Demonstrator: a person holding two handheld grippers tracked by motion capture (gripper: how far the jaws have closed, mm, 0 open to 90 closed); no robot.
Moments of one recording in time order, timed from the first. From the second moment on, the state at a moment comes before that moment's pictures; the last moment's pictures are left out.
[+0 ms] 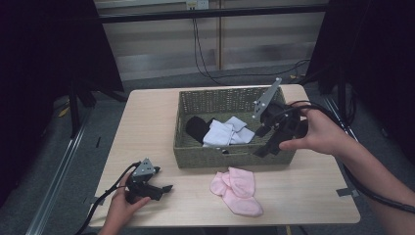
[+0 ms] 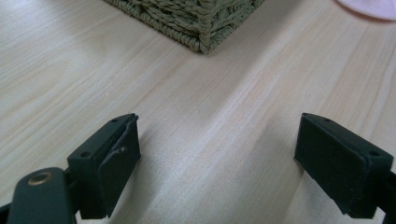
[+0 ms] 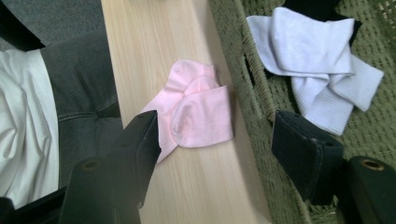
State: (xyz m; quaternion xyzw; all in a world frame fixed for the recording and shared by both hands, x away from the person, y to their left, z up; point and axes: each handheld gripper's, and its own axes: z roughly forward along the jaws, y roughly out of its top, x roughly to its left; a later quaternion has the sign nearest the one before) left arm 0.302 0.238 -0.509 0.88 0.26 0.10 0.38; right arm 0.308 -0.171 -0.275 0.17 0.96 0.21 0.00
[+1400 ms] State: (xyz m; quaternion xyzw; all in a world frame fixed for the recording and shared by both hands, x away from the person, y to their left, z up) left arm 0.302 0.238 -0.509 0.88 0.26 0.10 0.38; right arm 0.282 -0.227 -0.365 0.21 0.94 0.26 -0.01
